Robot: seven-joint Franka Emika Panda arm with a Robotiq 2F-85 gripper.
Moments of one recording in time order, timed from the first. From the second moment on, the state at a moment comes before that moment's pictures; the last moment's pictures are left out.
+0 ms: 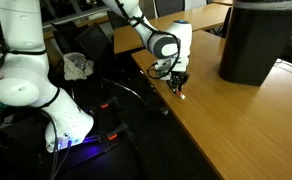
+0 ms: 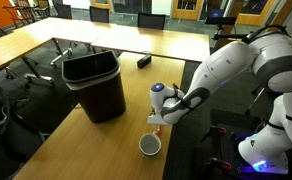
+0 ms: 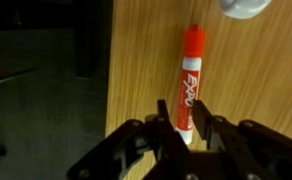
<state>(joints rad) 0.01 0.51 -0.11 -2.14 -0.01 2.56 1.38</state>
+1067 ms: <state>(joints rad) 0.07 0.54 -0.15 -2.14 -0.01 2.56 1.35</state>
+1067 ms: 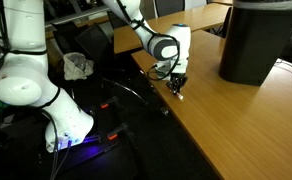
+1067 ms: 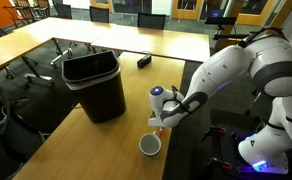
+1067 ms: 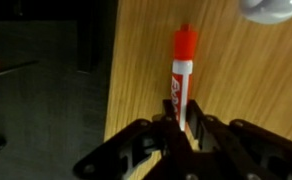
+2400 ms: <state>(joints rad) -0.06 0.37 0.02 -2.09 0.77 2.21 0.72</state>
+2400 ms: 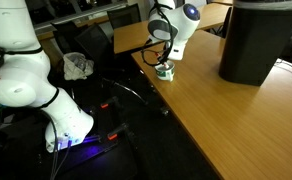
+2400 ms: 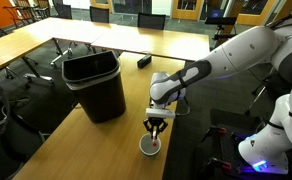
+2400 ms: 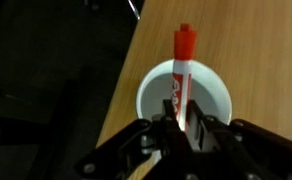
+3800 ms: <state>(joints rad) -0.06 0.58 0.00 -1.91 0.89 2.09 0.65</state>
